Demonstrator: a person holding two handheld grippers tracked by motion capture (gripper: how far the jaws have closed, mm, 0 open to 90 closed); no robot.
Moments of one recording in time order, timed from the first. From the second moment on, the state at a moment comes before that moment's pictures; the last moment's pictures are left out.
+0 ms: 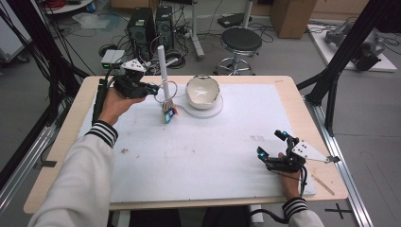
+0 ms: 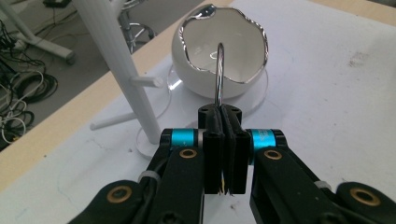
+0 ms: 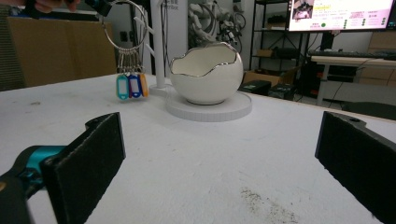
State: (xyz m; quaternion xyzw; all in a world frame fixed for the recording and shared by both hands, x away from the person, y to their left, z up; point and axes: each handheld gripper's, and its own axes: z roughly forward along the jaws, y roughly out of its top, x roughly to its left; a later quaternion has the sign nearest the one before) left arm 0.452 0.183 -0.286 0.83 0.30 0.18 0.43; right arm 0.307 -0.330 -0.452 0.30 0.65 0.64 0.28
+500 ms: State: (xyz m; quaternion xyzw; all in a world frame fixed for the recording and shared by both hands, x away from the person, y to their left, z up) left arm 0.472 0.192 -0.295 0.82 0.32 0.19 0.44; right arm 0.307 -0.330 -0.452 0.30 0.65 0.64 0.28
